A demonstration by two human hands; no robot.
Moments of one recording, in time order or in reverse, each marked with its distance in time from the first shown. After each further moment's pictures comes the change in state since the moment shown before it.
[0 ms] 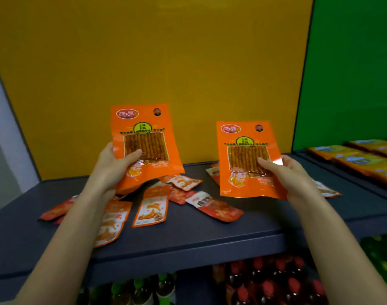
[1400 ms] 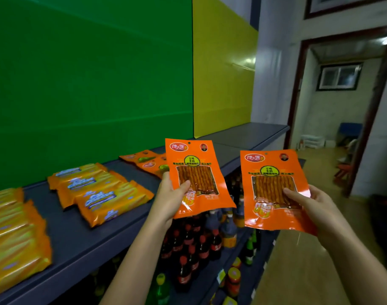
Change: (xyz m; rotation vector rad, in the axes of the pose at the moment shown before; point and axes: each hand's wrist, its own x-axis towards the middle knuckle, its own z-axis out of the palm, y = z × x) left_hand -0.269 0.071 0.828 -0.286 -0.907 -0.077; right_hand -0.005 -0.026 -0.759 -0.125 0.813 0.010
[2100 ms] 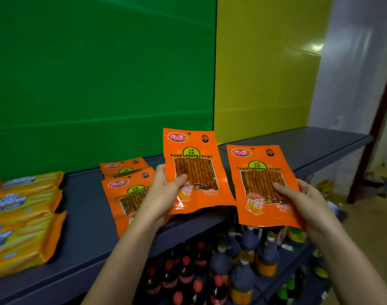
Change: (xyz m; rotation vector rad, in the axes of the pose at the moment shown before) left_hand 0.175 -0.024 0.098 0.004 0.270 -0.050; right_hand 0.291 0.022 0.042 0.108 -0.361 0.035
